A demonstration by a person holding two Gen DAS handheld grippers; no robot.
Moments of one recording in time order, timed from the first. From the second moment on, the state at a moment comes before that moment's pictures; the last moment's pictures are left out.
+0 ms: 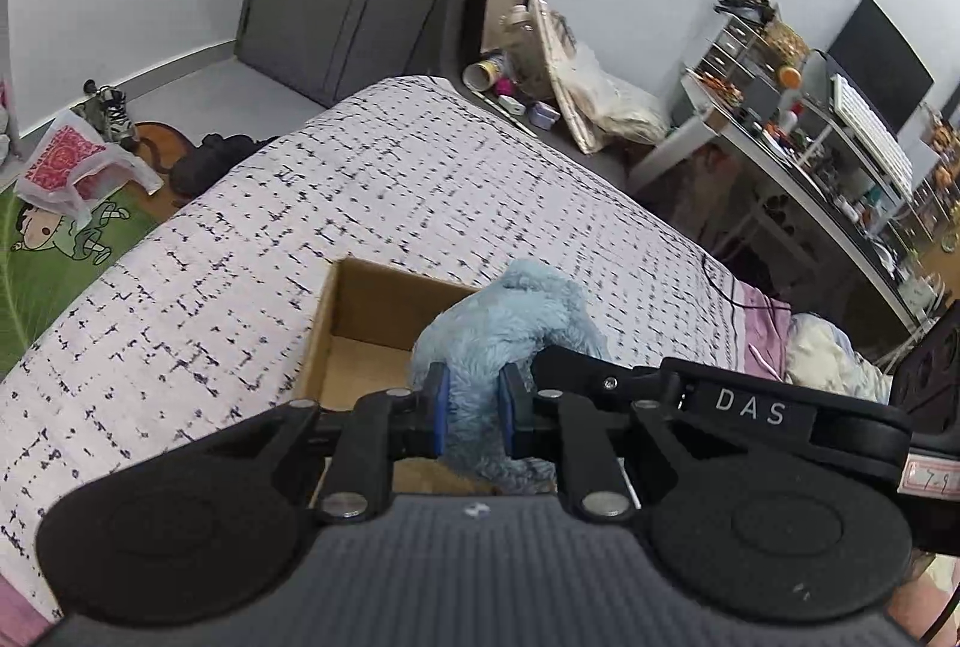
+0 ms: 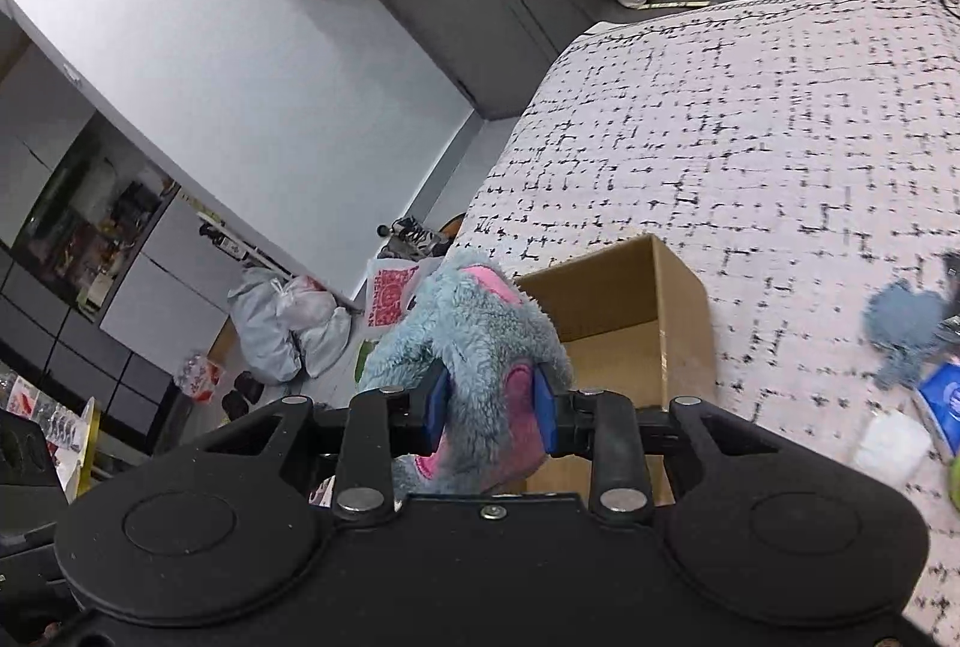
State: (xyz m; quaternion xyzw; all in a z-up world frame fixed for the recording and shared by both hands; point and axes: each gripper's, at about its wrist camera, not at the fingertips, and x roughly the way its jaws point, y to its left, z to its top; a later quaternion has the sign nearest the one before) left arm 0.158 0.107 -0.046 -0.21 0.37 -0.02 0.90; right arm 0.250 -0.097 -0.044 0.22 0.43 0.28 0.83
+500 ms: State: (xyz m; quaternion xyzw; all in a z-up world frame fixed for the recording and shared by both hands) left arm 0.220 0.131 -0.105 -0.23 0.42 0.02 0.88; right arm 0.294 -0.079 -0.100 0.23 0.47 0.29 0.80
